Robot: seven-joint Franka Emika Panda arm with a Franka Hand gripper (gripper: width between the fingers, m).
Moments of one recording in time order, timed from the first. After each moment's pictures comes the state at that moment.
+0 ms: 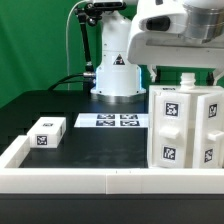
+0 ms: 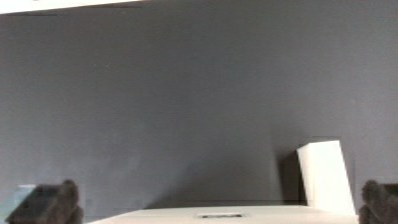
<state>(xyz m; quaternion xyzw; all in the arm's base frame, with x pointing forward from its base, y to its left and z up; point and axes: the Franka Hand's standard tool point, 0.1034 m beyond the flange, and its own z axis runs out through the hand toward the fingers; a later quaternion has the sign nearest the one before) 0.532 0.082 0.134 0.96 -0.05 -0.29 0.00</state>
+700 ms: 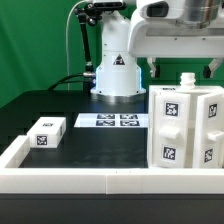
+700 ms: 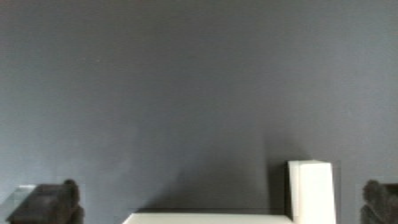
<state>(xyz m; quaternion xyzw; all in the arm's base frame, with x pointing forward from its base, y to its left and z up) 0.483 0.091 0.131 0.98 -0.02 -0.18 -0.01</state>
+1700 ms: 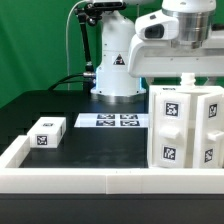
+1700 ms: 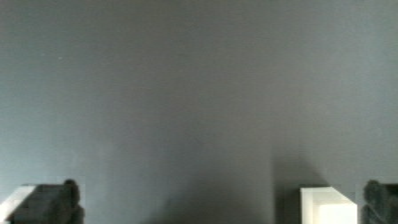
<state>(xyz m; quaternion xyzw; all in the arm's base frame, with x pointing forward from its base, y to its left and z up) 0.468 0.091 0.090 0.99 -0.01 -0.11 -0.01</state>
